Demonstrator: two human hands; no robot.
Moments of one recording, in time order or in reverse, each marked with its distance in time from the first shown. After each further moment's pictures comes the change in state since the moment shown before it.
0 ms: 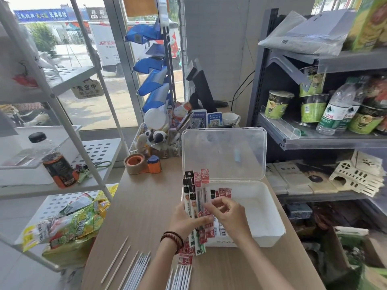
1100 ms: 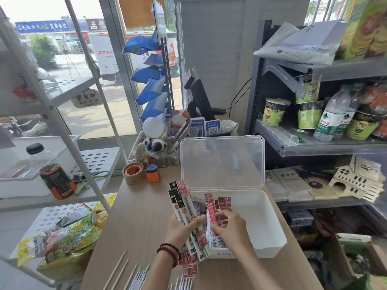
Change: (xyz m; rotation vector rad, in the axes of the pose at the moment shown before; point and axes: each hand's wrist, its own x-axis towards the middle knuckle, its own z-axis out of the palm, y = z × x) left_hand 0.007 -0.005 -0.004 -0.090 0.086 -0.055; right_hand 0.009 0.024 0.006 -0.346 0.006 0.149
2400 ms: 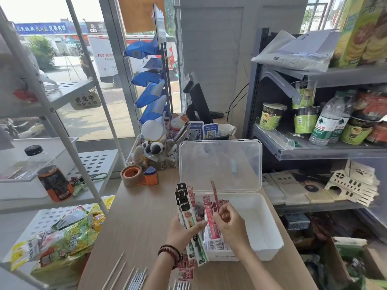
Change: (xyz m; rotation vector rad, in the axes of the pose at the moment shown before) left_hand 0.005 -0.008 0.004 0.057 0.007 0.029; right_hand -0.006 -0.012 -0.013 0.372 0.045 -0.048
